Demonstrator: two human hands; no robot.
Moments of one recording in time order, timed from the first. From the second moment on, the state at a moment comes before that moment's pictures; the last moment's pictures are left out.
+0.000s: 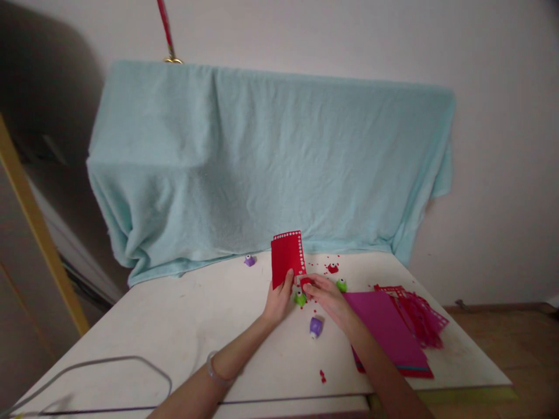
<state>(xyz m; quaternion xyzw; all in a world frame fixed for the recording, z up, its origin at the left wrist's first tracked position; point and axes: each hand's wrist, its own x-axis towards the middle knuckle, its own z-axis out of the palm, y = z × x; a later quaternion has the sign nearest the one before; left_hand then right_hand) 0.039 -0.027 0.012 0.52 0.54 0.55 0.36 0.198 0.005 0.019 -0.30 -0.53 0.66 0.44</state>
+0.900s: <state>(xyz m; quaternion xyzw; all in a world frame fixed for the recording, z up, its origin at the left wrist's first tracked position) 0.041 -0.026 0.015 0.50 0.55 0.56 0.36 0.205 0.009 0.024 -0.28 -0.37 0.72 0.52</state>
